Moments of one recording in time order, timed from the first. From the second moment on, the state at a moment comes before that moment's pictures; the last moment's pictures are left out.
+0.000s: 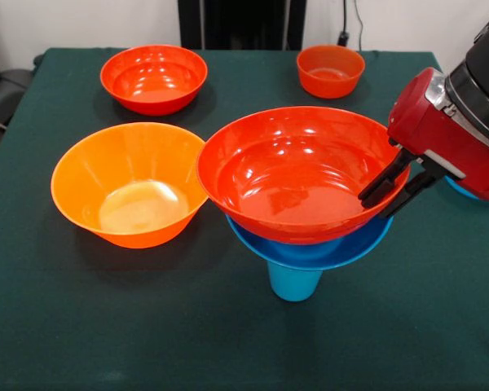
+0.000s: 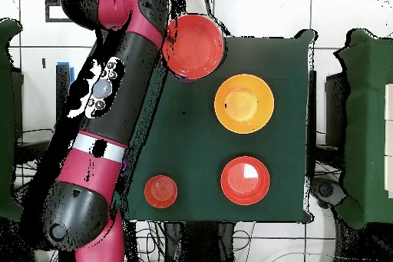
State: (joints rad) arm 0.10 0.19 -1.42 0.41 1.01 1.25 1.92
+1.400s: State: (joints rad) arm 0.12 0.19 -1.39 0.44 1.01 1.24 1.92
